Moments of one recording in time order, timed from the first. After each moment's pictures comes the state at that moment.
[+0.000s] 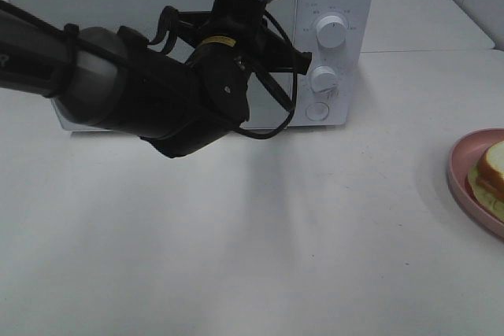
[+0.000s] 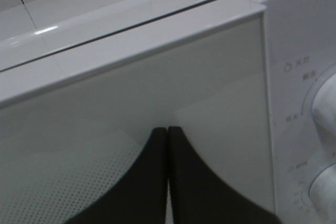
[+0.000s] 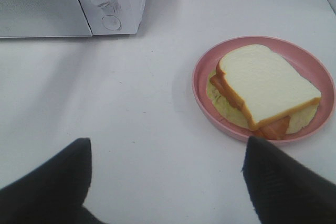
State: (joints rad) left arm -0.89 2.10 -1.27 -0.98 -0.86 0.92; right arm 0.09 0.00 -0.50 0.02 1.04 0.08
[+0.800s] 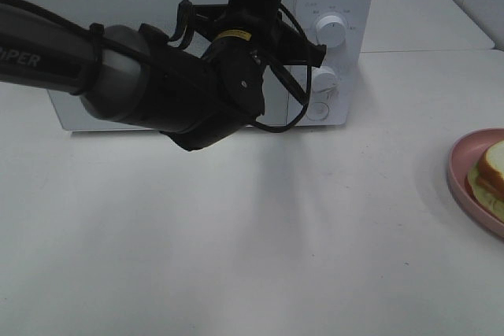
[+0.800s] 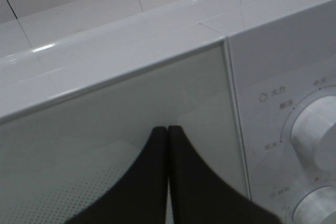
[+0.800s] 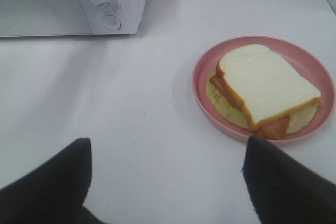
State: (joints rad) left arm -0.89 2.14 -1.34 -0.97 -0.85 0.92; right arm 0.09 0.00 -0.50 0.02 1.04 0.08
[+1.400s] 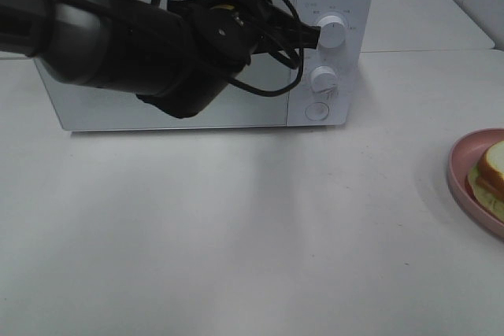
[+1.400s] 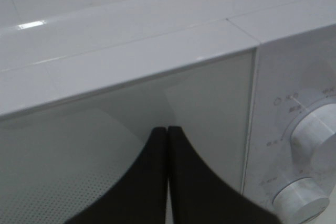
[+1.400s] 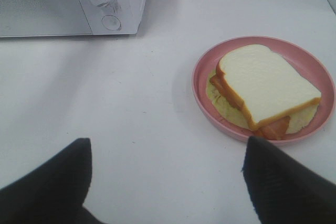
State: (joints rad) left arm -0.87 2.04 -1.35 -1.17 -0.66 1.00; right arm 0.09 0.00 -0.50 0.02 1.04 0.08
